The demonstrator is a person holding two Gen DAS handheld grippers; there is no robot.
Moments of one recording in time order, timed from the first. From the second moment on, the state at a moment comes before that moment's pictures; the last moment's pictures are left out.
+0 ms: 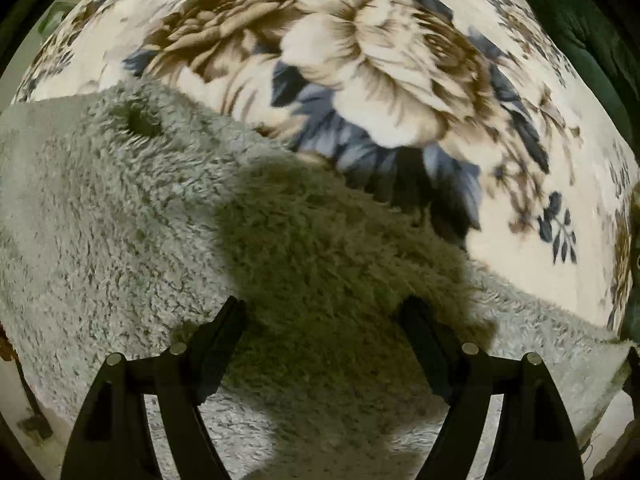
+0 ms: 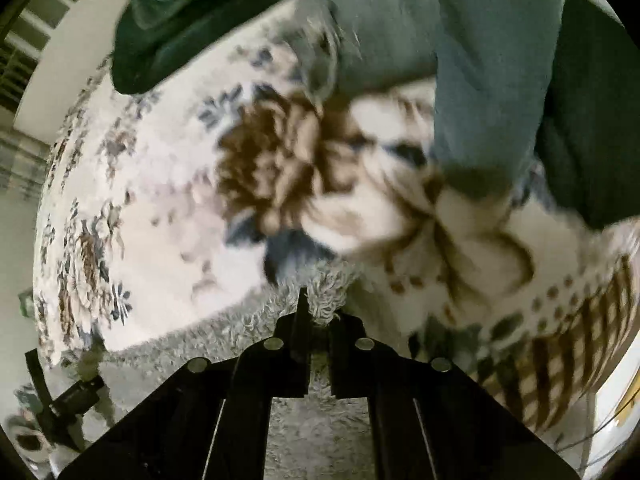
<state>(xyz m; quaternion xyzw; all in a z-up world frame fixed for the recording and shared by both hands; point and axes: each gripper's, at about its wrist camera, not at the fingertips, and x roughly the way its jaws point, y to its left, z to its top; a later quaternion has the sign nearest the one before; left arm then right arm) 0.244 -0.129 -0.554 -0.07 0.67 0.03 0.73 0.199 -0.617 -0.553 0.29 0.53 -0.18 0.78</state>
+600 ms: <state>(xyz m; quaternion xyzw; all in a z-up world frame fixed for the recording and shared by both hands) 0.161 -0.142 -0.481 0.00 0.66 -0.02 0.75 0.017 -0.608 -0.583 0.54 0.45 -0.20 0.68</state>
